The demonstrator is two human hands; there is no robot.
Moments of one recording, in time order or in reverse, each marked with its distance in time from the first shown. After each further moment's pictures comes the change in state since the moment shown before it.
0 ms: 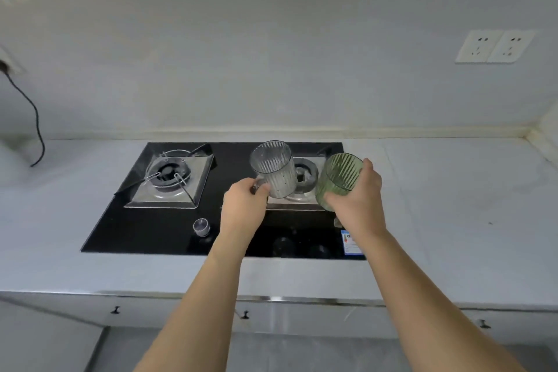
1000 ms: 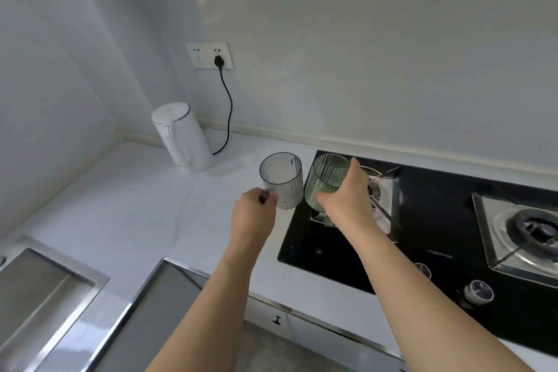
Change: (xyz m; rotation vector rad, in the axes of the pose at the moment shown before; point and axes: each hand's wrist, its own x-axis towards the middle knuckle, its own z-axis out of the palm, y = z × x) left_hand 0.130 -0.264 -0.367 -0.019 0.283 -0.209; right_hand -0.089 -0.239 0.447 -0.023 -0.293 -0.199
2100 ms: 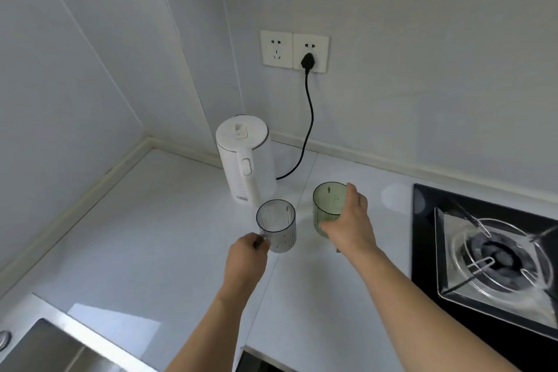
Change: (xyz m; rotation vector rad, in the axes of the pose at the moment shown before) left_hand 0.254 -0.195 -0.132 0.020 -0.182 -0.182; right_hand 0.113 -0.100 0.297 -0.212 -0.193 0.165
